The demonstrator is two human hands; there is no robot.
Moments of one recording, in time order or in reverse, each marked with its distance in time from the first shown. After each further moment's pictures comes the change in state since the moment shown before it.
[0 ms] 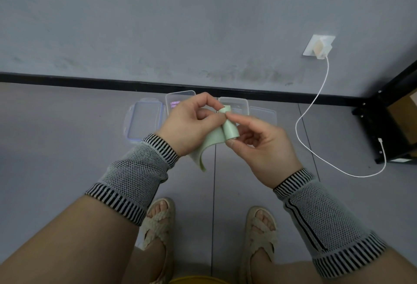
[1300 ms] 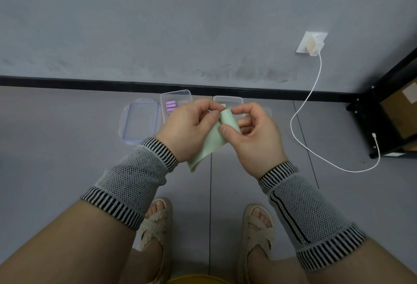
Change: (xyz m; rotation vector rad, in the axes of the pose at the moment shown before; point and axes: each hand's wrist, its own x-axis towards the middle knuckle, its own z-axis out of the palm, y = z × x) left_hand 0.002 -0.004 0.012 0.354 0.022 0.176; right_hand 0.009 -0.006 0.007 -0.060 0.218 0.209
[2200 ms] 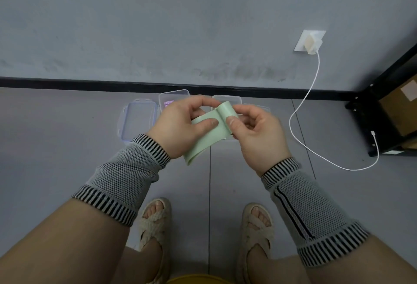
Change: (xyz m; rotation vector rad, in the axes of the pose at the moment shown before) left_hand 0.000 0.003 -0.010 -0.034 -0.065 -0.029; right_hand 0.003 -0.002 -0.007 0.110 -0.010 0.046
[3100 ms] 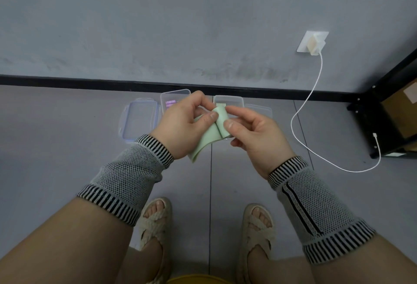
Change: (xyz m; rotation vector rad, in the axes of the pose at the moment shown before) left_hand 0.001 -0.008 0.002 0.062 0.063 0.008; right_hand 0.002 0.004 -0.002 0.171 -0.211 0.116
